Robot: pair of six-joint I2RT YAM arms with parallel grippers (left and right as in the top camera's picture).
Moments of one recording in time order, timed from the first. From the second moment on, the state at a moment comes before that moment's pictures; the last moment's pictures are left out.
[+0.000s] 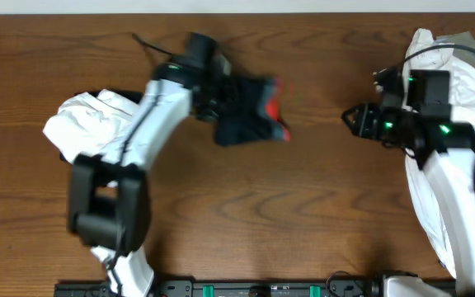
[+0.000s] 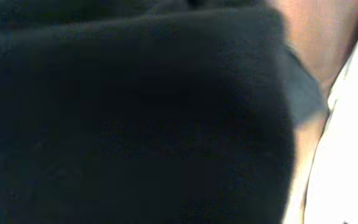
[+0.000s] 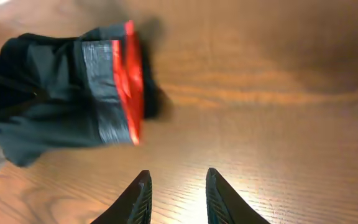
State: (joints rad) left arm -0.28 1.90 1.53 -0.78 0.45 -0.50; right arm -0.01 1.34 1.11 -0.70 -0.44 0.22
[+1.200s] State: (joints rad) left arm 0.50 1.77 1.53 -1.19 0.13 -0.23; right arm 0.00 1.25 1.11 -0.81 -0.32 0.25
